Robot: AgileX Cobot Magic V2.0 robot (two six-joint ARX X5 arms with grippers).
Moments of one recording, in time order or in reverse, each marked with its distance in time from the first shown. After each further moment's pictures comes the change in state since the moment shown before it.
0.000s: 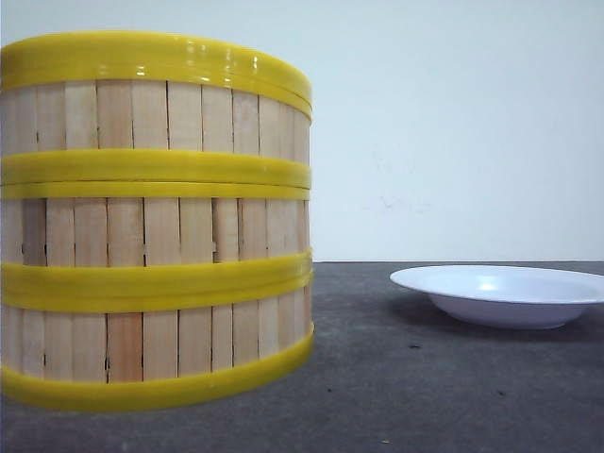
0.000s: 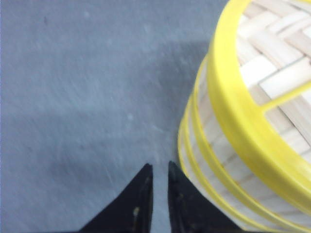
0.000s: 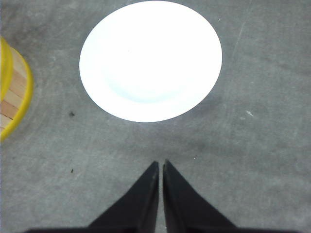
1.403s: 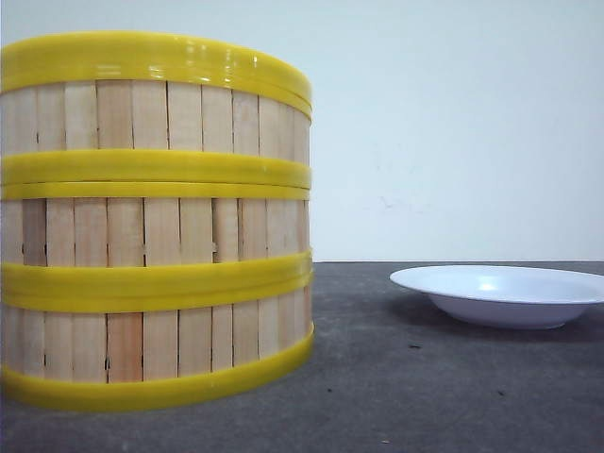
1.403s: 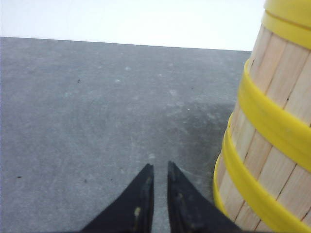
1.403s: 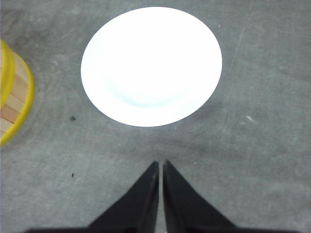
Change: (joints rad) left arm 0.076 -0.697 -0.846 0.645 -0.006 -0.043; right arm 0.000 -0.001 0.000 0.015 0.000 0.000
